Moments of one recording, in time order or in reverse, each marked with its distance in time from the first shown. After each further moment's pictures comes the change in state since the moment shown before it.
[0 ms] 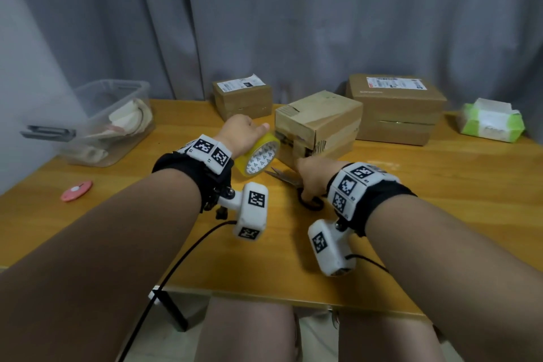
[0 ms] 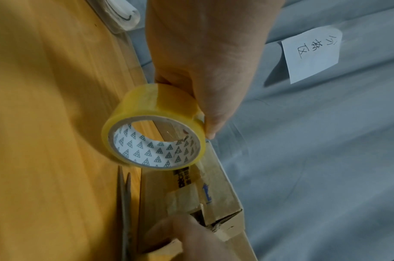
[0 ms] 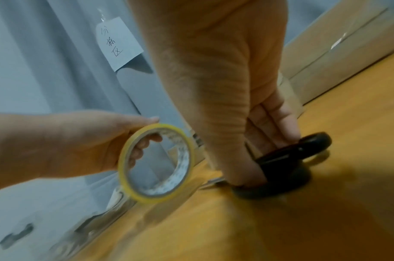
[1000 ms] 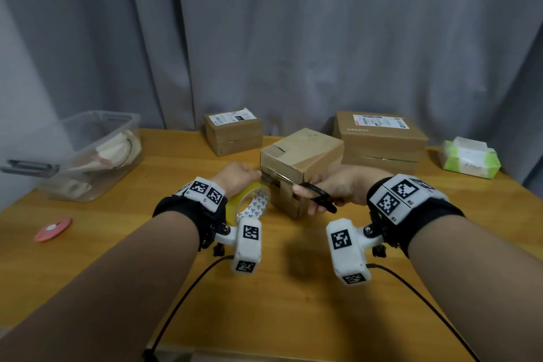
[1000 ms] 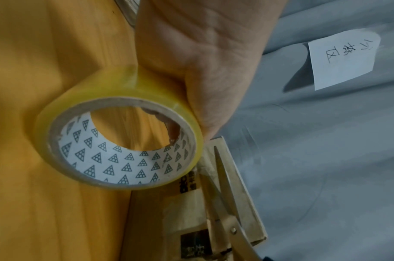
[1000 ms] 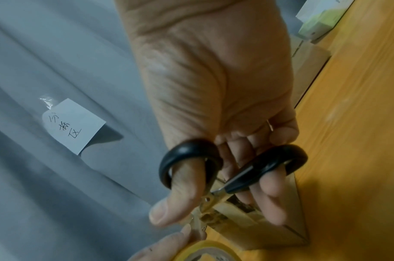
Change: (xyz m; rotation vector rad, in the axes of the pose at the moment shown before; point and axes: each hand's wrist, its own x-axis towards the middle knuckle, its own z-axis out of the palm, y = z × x) left_hand 0.017 -0.008 0.017 -0.267 -0.199 -0.166; right_hand -0.023 0.053 -0.043 0.902 -0.160 0.032
